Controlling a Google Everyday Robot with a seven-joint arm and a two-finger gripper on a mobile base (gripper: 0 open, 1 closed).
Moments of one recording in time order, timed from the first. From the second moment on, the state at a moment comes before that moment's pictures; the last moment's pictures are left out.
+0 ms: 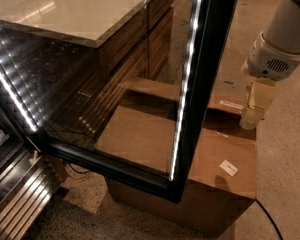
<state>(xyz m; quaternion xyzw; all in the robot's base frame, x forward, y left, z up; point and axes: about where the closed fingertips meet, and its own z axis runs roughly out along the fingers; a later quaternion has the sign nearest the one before) 0.496 -0.222 0.884 -0.59 0.81 0.04 0.08</state>
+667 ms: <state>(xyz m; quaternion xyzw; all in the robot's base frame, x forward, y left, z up) 0.501 -0.237 0.882 -0.62 0.76 0.13 0.13</state>
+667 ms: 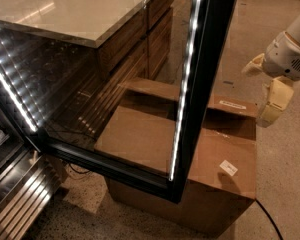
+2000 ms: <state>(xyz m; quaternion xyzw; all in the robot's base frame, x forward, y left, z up) 0.615 -0.218 0.874 -0.58 0.77 0.19 0.17</state>
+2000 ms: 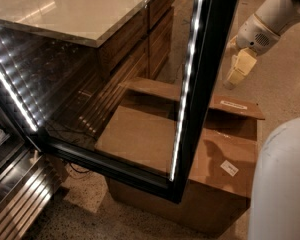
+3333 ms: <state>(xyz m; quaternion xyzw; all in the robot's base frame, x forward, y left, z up) 0.657 -0.220 0.874 -0.57 0.78 0.16 0.21</state>
